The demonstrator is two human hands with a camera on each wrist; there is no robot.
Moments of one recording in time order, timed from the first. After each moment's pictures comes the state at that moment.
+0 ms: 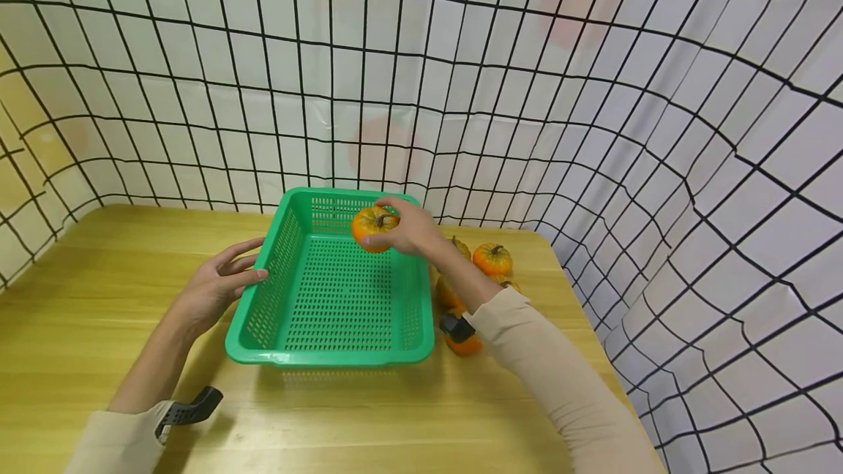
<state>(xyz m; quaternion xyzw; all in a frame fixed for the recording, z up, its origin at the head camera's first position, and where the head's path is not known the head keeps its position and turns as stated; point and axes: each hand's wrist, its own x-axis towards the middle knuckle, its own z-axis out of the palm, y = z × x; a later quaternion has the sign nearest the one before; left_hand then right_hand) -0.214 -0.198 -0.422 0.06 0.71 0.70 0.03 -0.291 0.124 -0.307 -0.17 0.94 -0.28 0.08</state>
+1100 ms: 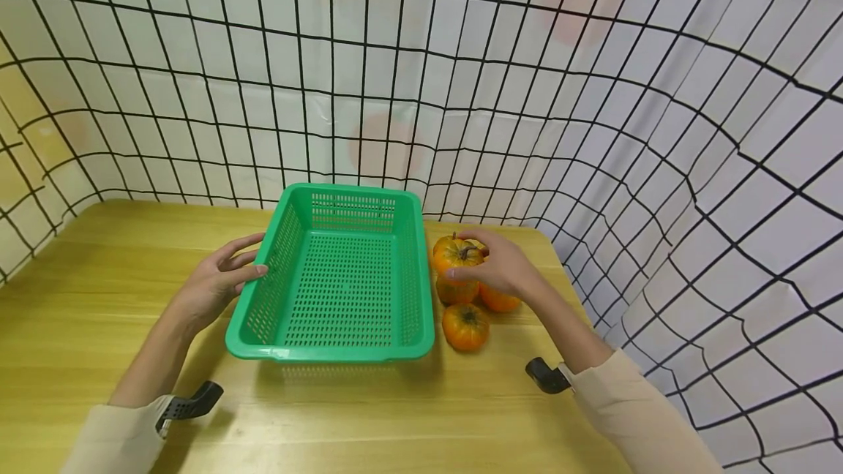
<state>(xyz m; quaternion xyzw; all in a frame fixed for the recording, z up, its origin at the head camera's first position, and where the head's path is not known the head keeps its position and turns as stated) -0.217 -0.199 -0.423 0.06 0.70 0.71 0.04 -0.244 0.249 -0.313 -0.15 0.96 -0.24 0.08</state>
